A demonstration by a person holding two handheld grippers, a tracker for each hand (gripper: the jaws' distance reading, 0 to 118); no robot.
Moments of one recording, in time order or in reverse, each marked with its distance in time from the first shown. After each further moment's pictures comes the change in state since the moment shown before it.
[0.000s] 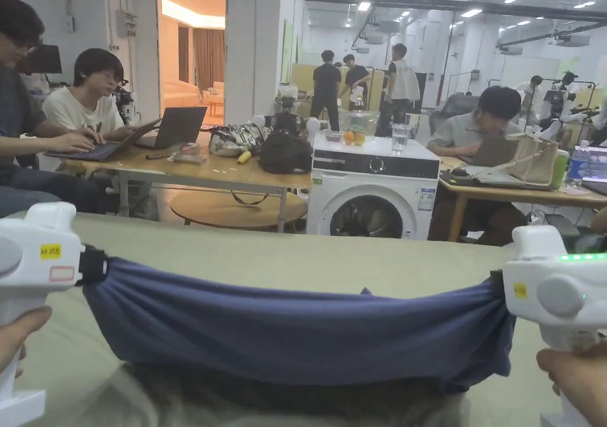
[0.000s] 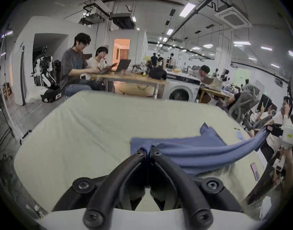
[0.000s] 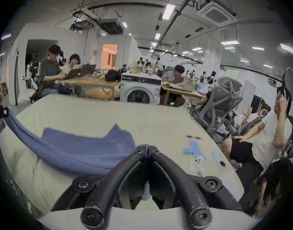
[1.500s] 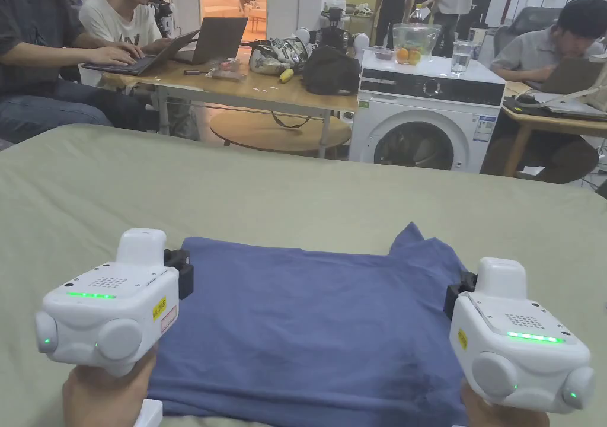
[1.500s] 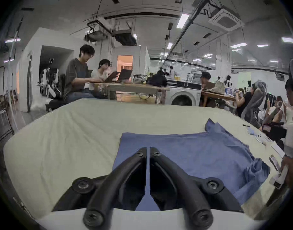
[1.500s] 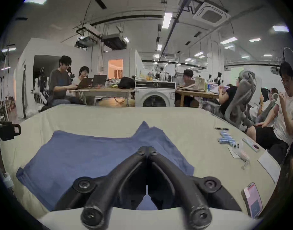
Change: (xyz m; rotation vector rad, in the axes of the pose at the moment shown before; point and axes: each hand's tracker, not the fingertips) left arm 0.051 -0.114 -0.083 0.210 0.057 -0.037; right arm -0.121 -0.101 -0.055 0.167 0.103 -0.100
